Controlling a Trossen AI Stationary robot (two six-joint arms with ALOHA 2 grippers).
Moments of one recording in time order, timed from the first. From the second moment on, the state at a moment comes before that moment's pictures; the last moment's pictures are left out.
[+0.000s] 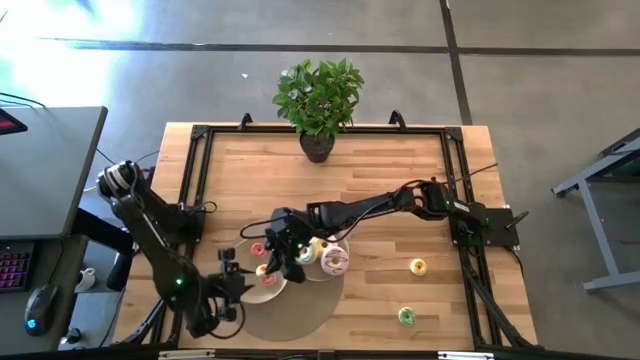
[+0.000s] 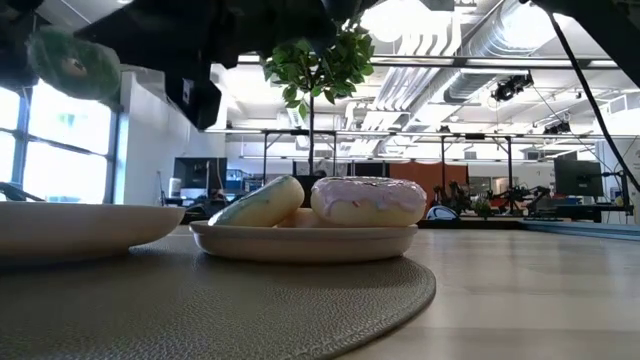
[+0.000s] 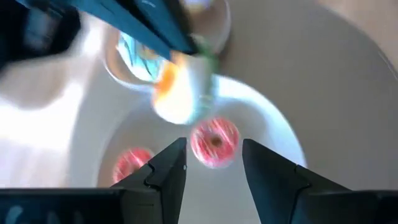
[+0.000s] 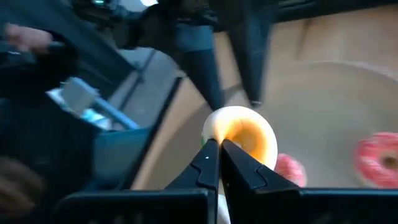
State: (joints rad) left arm -1.02 1.49 0.97 -0.77 -0.78 -0.90; right arm 0.12 2.31 1.92 -0.17 -0.55 0.26
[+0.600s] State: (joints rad) left arm -1.01 1.52 0.97 -0.75 -0.93 -0.89; right arm 0.11 2.31 1.92 -0.15 -0.58 0.29
